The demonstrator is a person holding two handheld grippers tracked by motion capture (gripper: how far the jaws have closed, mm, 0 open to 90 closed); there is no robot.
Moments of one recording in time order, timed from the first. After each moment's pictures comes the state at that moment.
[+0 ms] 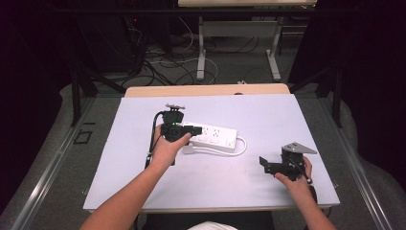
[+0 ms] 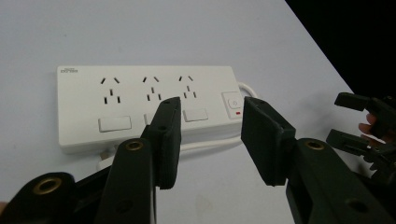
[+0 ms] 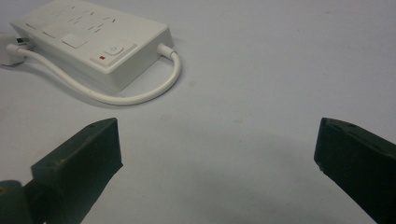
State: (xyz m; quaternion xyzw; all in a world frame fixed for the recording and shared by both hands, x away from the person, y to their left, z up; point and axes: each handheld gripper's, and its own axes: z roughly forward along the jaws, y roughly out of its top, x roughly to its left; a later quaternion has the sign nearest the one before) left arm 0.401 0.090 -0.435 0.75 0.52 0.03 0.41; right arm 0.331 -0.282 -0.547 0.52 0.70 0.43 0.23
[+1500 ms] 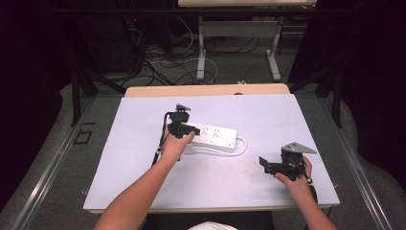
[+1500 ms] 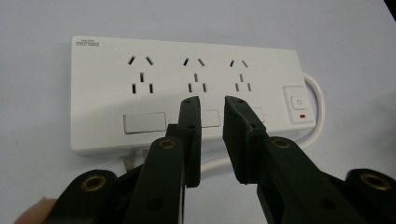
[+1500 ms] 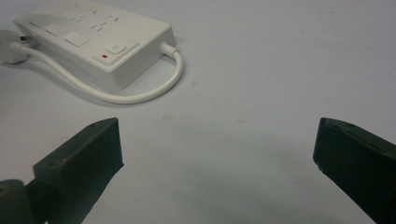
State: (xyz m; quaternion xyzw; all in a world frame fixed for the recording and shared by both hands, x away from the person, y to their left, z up) left arm 0.444 0.076 -0.482 0.76 0.56 0.02 0.33; right arm 0.332 -0.281 -0.547 0.51 0.71 0.43 0.23
